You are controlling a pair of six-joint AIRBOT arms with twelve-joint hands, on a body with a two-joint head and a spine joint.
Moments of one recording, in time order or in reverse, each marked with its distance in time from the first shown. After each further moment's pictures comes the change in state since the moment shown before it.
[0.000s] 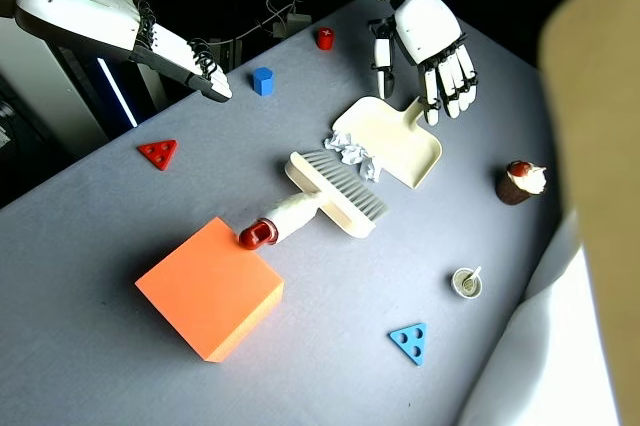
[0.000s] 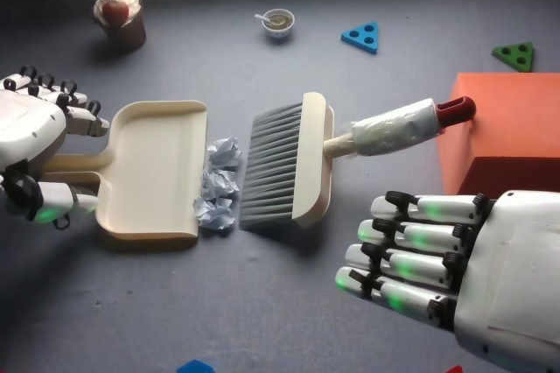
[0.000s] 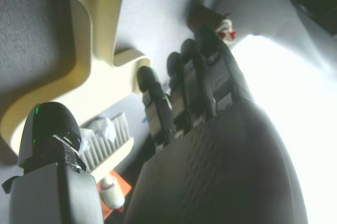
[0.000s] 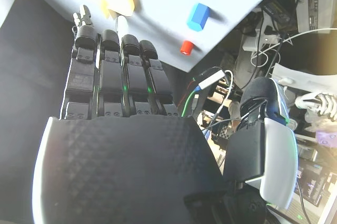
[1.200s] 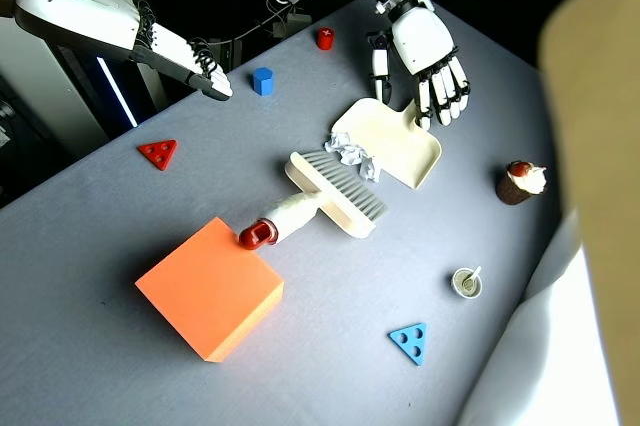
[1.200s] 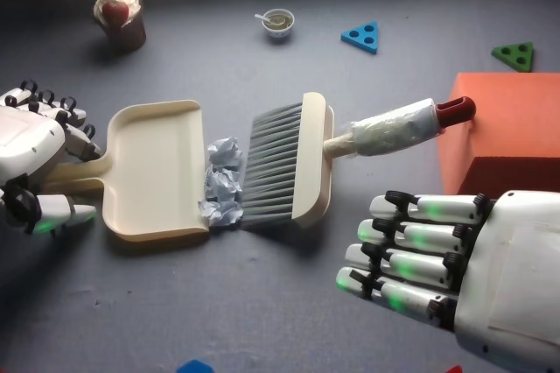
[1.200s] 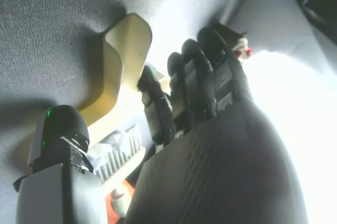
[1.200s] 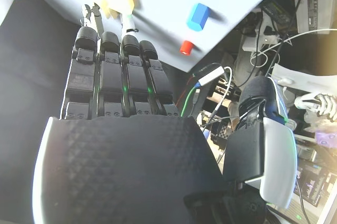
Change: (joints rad) left arm 0.063 -0.050 0.059 0.038 -0.028 -0.077; right arm 0.000 0.000 -0.001 0.000 -0.001 -0.002
